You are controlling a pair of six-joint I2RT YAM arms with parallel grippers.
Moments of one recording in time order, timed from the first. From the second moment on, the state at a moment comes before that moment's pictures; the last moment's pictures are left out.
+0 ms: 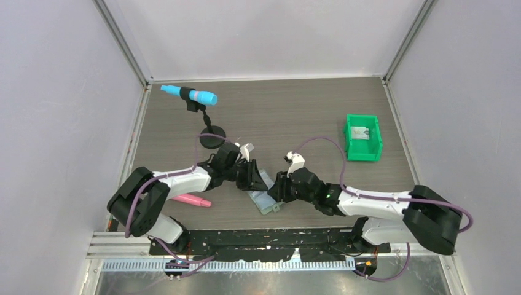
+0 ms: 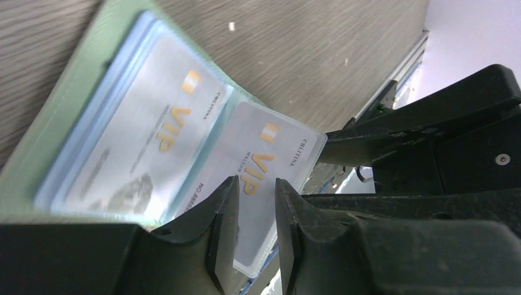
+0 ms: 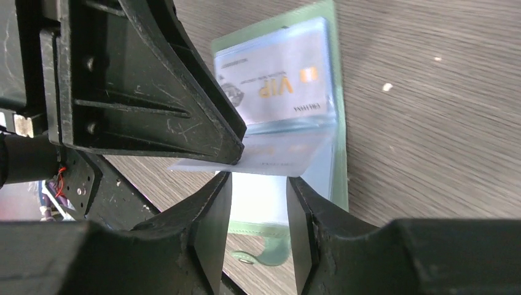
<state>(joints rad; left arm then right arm) -0.65 1.46 0.60 0.09 0.55 -0.81 1.00 1.25 0.43 0.25 0.07 0.73</state>
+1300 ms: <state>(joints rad) -0.91 1.54 0.64 0.12 0.41 -0.84 0.99 0.87 0.37 -0.16 0.19 0.90</state>
